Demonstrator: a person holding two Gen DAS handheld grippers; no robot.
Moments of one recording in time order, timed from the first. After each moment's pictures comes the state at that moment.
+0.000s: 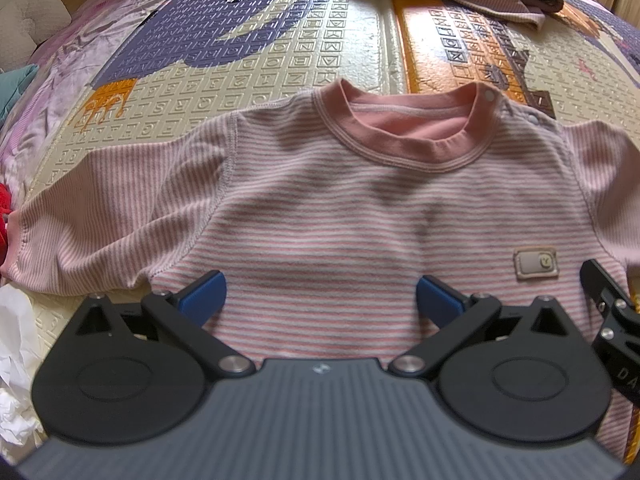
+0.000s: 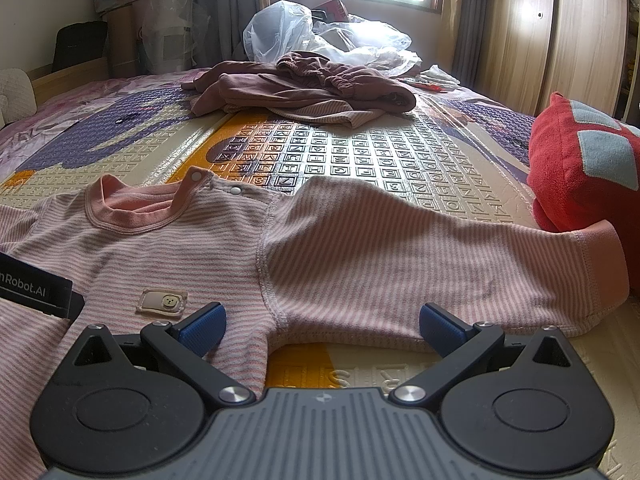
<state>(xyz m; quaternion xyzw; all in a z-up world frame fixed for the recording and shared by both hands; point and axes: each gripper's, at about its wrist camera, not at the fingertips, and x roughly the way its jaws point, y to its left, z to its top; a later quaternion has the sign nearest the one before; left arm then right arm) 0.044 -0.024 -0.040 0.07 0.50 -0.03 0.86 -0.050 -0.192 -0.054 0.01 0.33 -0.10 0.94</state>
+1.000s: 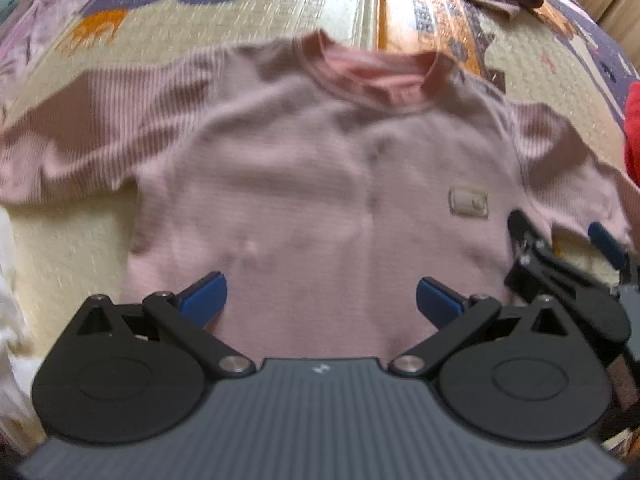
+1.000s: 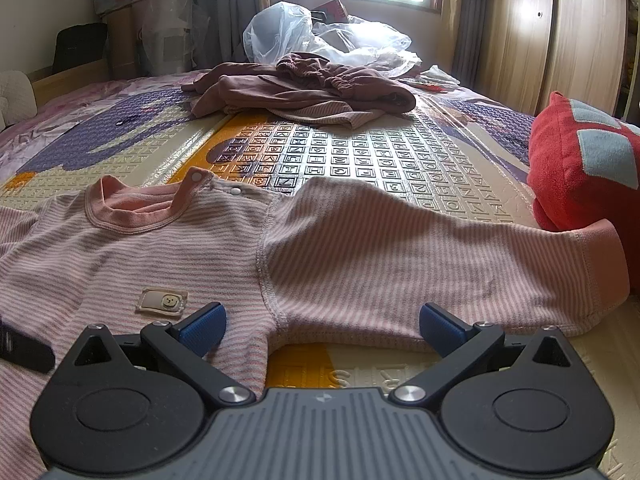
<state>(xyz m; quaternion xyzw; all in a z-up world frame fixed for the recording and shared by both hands) -0.001 -0.012 -0.022 0.00 0.56 -0.07 0.83 -0.052 -0.194 -0.054 0.01 0.33 -0.10 0.94</state>
